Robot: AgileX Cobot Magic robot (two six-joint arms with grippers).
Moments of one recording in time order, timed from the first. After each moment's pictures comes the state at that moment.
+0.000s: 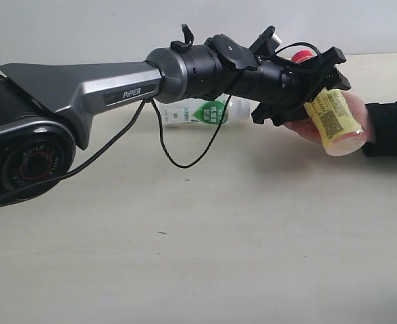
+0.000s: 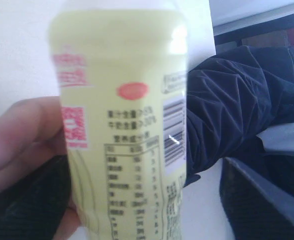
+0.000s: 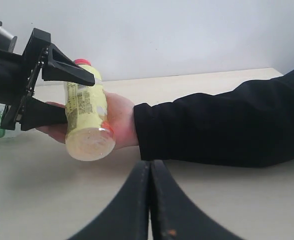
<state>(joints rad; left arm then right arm) -0.78 2.53 -2.11 -1.14 0.44 0.09 -0.09 0.00 0.00 0.15 0.31 -0.12</state>
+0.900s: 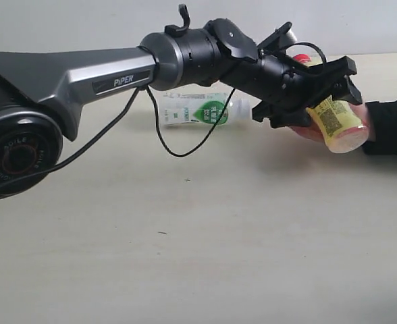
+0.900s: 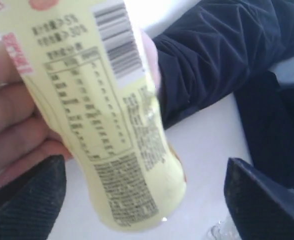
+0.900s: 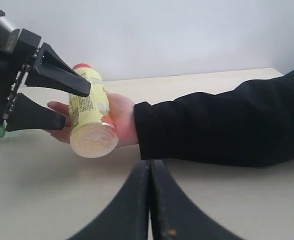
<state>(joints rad) -0.78 2.48 -2.11 -1.00 0.63 0.12 -0.09 0.00 0.00 0.15 0.31 -0.12</state>
